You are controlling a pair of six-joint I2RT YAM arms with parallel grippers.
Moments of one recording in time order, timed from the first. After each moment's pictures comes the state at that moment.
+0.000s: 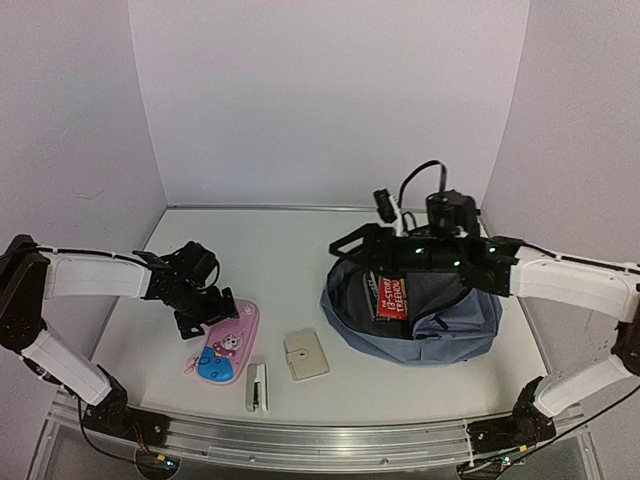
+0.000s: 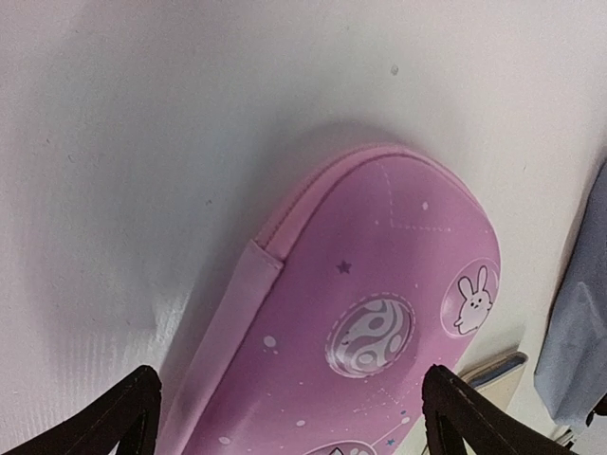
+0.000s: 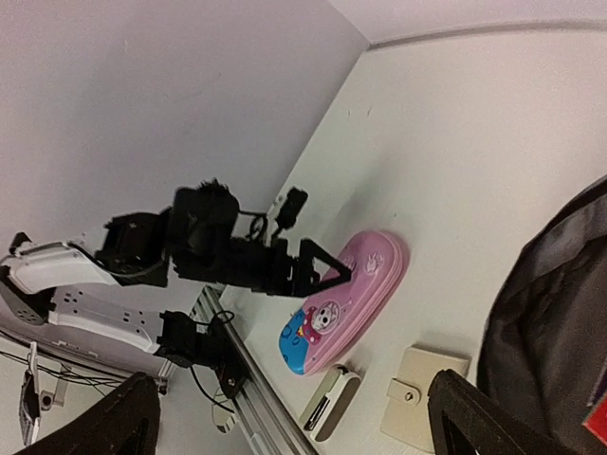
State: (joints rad) left arm -0.62 1.46 0.77 -0.46 0.03 -1.00; right arm 0.80 1.35 1.01 0.01 -0.38 0.74
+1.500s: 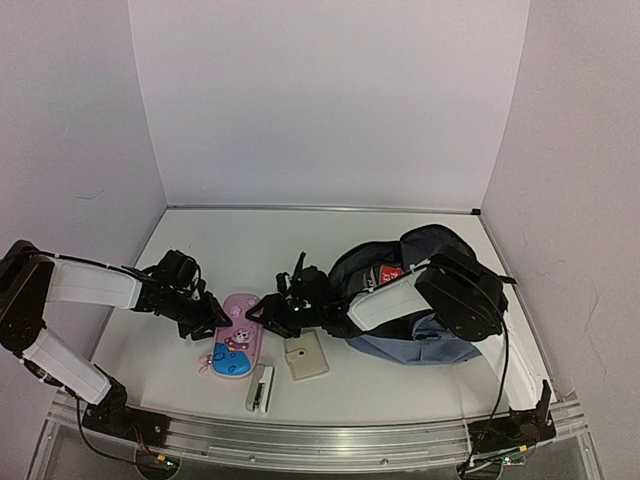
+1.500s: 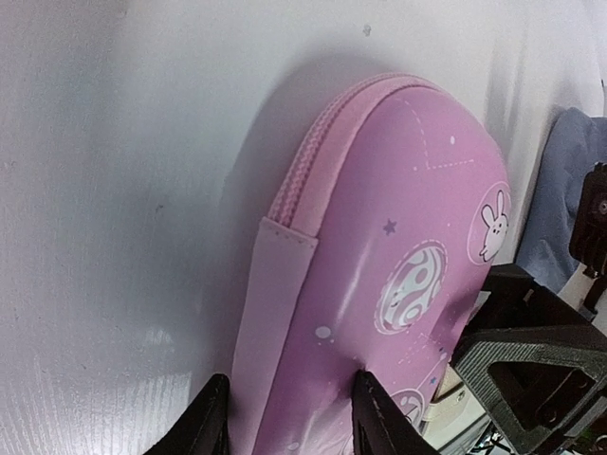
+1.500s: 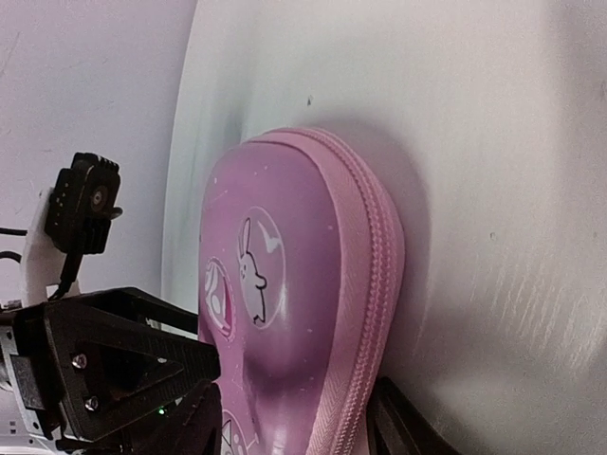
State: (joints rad) left arm -0.49 1.45 0.61 -0.20 0.31 -0.89; right arm 1.01 2.38 1.48 0.43 -0.30 1.12
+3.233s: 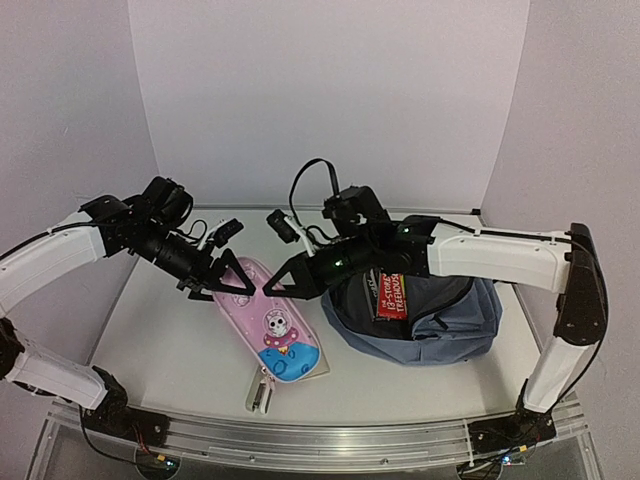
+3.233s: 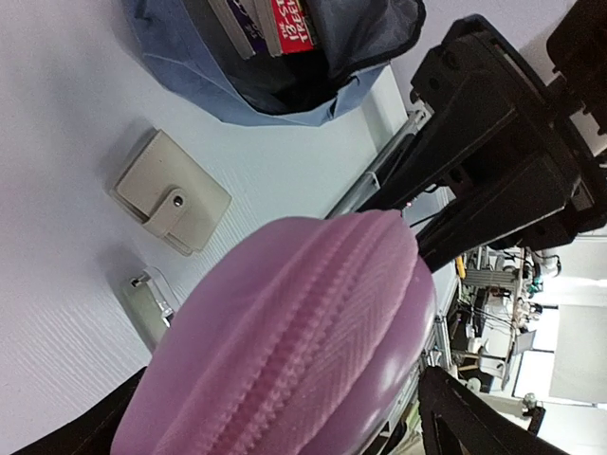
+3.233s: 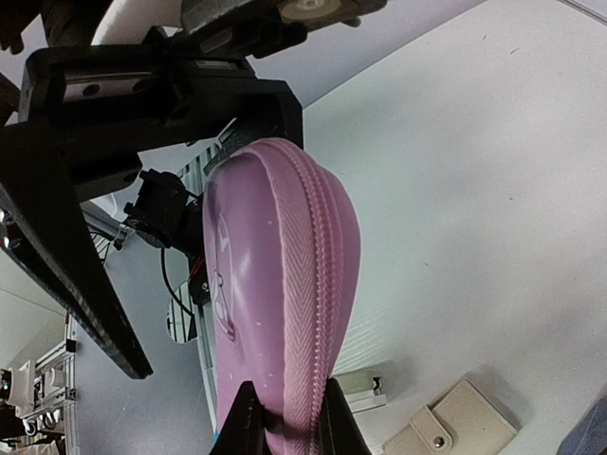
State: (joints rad) left arm -0.63 1.25 1.15 -0.86 0.76 -0.38; right arm 1.02 1.79 1.49 -0.26 -0.50 0.29
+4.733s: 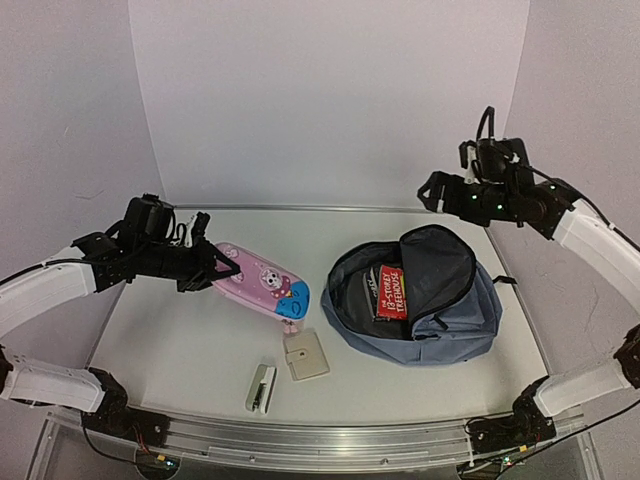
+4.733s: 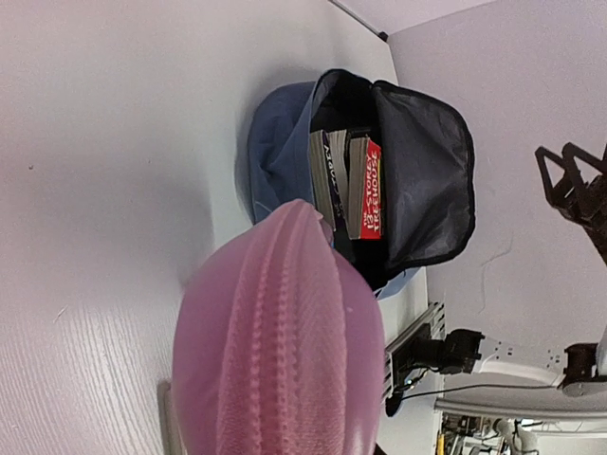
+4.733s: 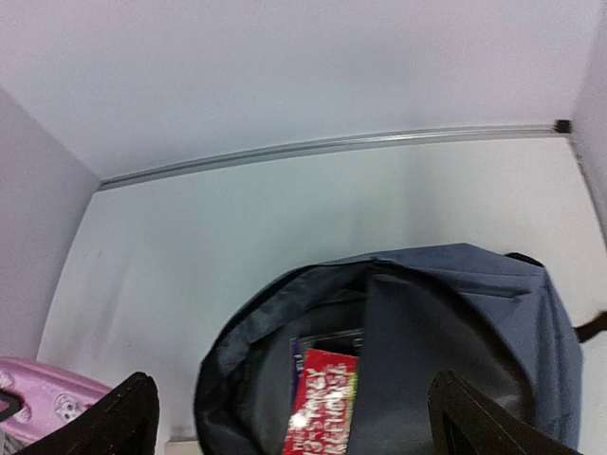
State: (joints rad) left arm -0.59 1.10 0.87 -0.38 0.42 -0.83; right arm 0.54 1.31 1.36 -0.59 0.17 0.48
